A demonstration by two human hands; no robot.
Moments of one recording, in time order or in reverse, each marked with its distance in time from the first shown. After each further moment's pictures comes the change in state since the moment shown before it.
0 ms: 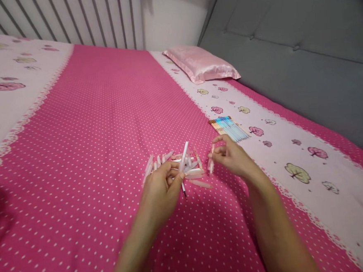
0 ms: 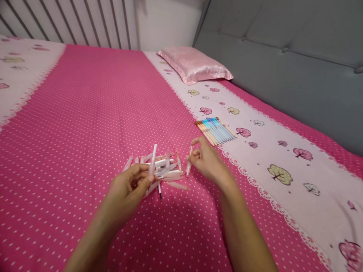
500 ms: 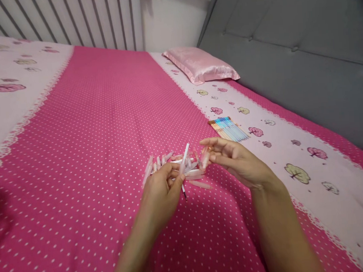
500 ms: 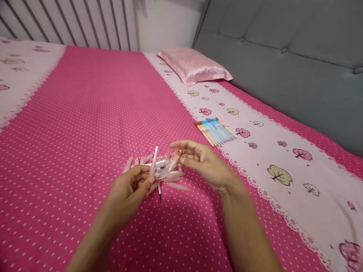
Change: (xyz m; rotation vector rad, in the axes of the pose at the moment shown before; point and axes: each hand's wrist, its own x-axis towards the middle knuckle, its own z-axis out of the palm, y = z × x) left_hand 0.000 0.000 0.001 0.042 -0.030 -0.002; right_hand -0.017 -0.028 -0.003 0.583 -0.273 -0.149
